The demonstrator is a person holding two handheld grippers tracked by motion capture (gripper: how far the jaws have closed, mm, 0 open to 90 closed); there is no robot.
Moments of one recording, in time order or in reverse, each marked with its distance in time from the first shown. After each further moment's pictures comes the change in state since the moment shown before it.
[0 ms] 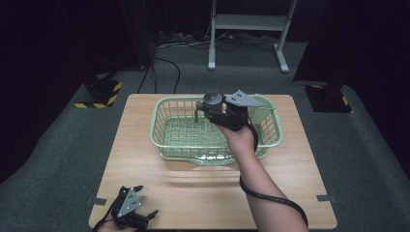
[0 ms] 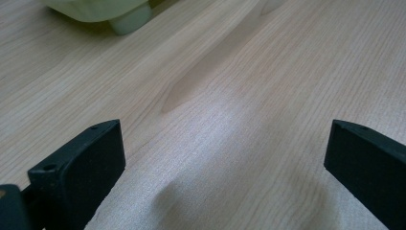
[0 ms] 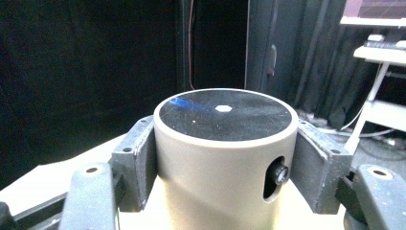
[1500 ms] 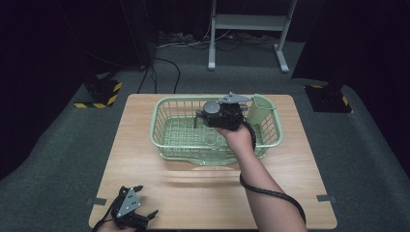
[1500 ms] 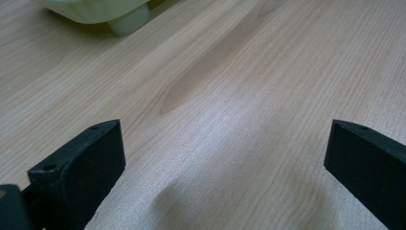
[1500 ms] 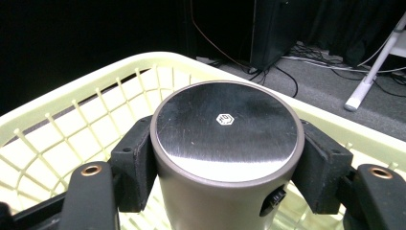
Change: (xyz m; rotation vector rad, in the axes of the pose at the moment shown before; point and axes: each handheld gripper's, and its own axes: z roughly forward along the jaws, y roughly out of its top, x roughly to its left) left arm 0.000 0.000 0.000 0.000 -0.007 0.001; right arm -0.012 -0.022 0.027 0.244 0.019 0.024
